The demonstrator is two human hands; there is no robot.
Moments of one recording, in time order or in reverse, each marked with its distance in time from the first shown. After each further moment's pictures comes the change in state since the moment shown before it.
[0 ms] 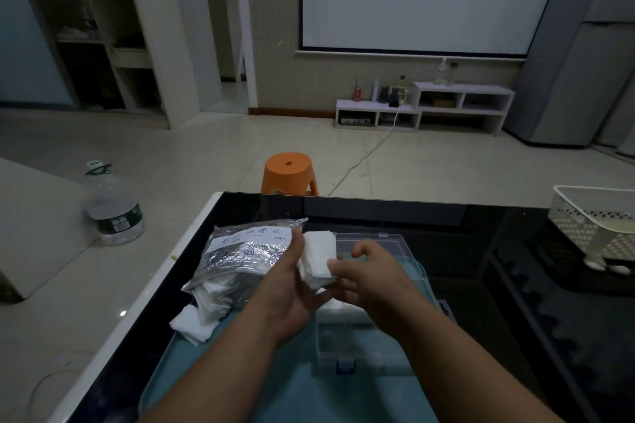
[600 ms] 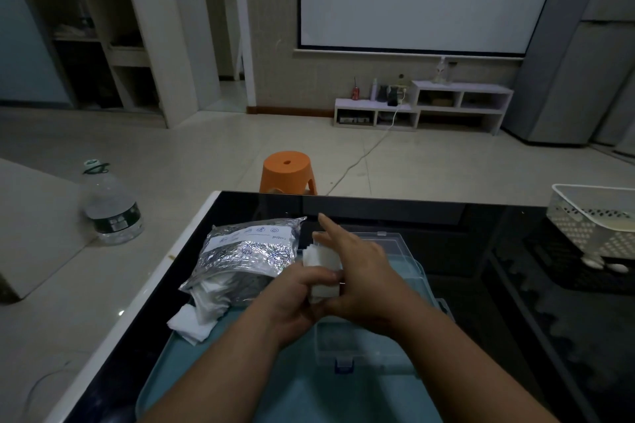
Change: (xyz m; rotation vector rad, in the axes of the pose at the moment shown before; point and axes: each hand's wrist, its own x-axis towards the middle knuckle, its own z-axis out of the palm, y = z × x) left_hand -0.006 -0.007 0.006 0.263 -0.180 -0.012; right_hand 0.009 0.004 -0.007 -1.184 -0.108 -0.451
